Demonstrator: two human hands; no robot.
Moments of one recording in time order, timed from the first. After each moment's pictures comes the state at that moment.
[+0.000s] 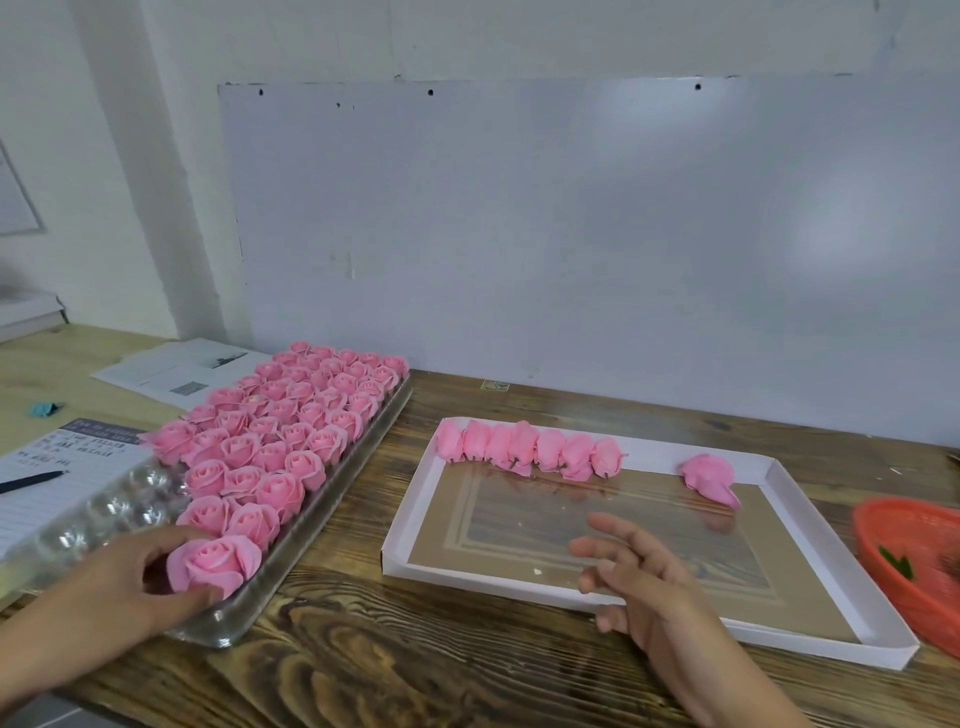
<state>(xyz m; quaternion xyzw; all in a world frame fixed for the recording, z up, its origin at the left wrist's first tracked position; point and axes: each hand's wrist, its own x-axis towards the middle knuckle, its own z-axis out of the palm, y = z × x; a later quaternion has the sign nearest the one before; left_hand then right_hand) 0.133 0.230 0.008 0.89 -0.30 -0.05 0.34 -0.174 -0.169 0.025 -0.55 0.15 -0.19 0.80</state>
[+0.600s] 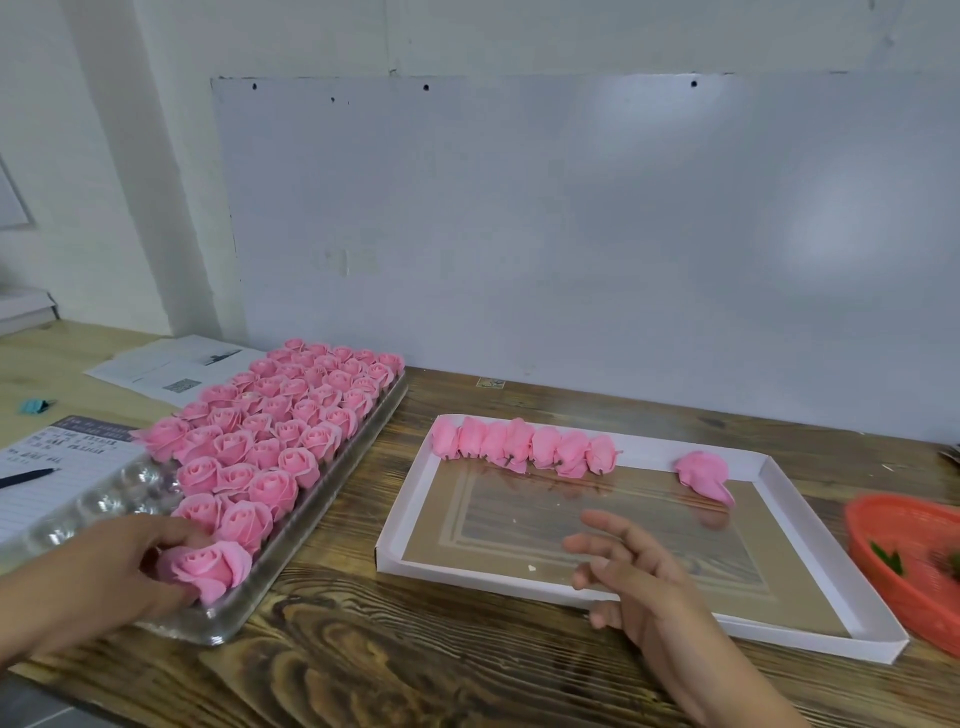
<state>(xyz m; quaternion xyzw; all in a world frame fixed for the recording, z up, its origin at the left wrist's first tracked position) 0.222 0.259 -0.042 0.93 -0.29 0.00 0.21 -0.174 -0.170 0.024 -0.56 0.14 -0.19 0.79</state>
